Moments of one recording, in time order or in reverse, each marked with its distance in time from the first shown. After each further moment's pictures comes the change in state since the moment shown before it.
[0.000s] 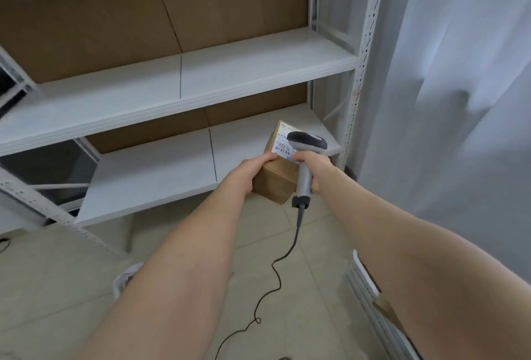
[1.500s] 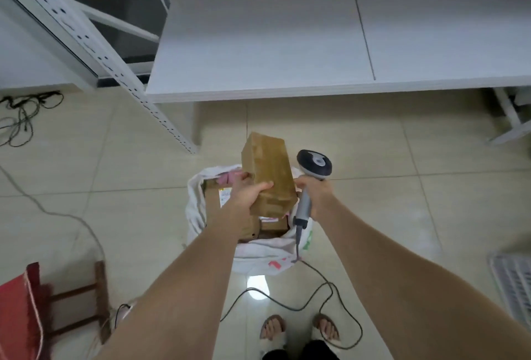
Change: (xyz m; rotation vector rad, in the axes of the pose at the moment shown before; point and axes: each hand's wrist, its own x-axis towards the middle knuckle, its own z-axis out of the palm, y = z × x) left_hand 0.275 -0.386 -0.475 -0.195 0.335 -0.239; right_hand 0.229 0.438 0.449 -0.164 -0.011 0.322
